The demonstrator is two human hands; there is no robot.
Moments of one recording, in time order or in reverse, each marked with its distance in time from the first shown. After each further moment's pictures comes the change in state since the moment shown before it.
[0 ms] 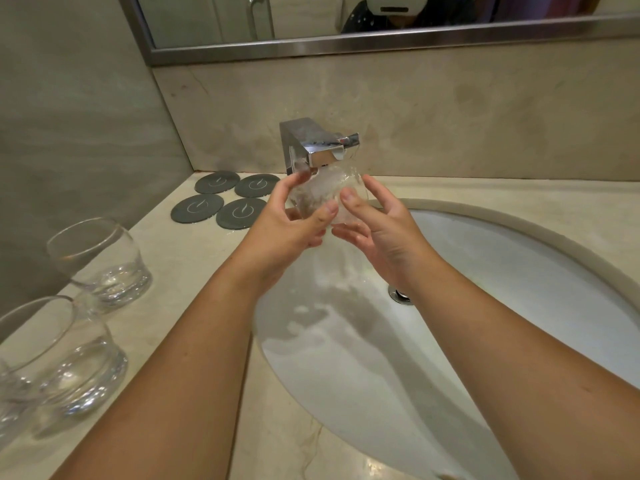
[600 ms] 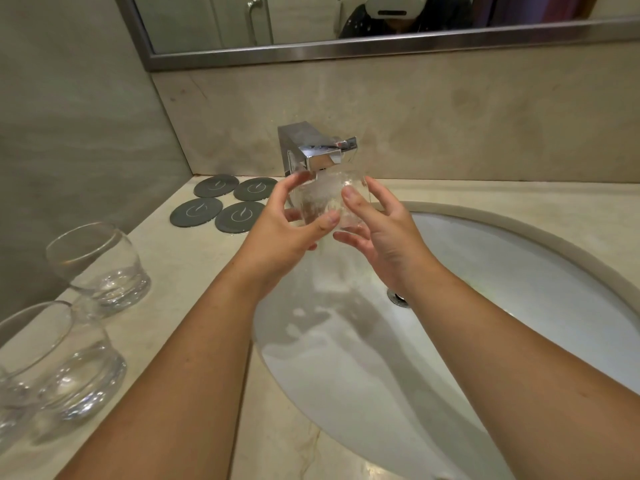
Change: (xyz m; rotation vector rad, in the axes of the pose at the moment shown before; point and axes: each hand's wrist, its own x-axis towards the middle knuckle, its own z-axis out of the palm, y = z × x) left_hand 0.002 -0.004 -0.003 0.125 0.020 0.067; right_hand 0.001 0.001 0.000 0.008 0.041 -0.028
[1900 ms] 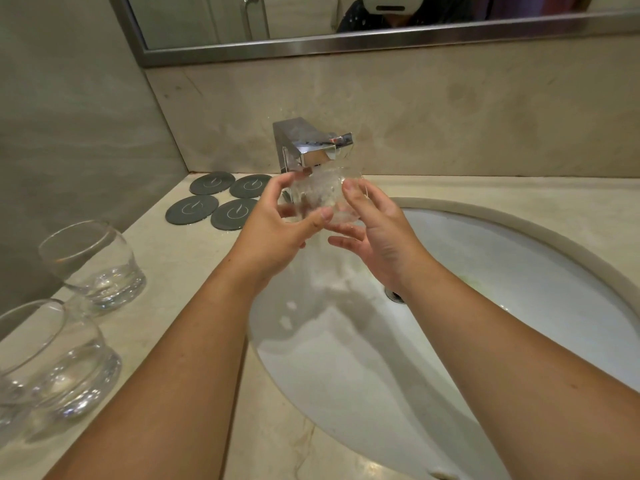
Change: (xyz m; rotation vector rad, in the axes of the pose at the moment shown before) left_hand 0.002 -0.001 0.000 0.078 0.038 0.021; right_hand -0.004 -0.002 0.001 -0.042 -0.012 0.043
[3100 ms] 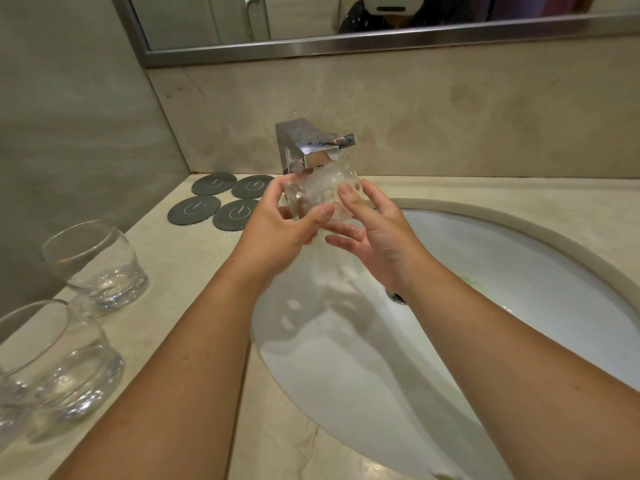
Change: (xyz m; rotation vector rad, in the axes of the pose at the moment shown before) left_hand -0.001 0.003 0.003 -0.057 0.020 -0.028; right_hand -0.004 -0.002 0.003 0.051 -0.027 0.037
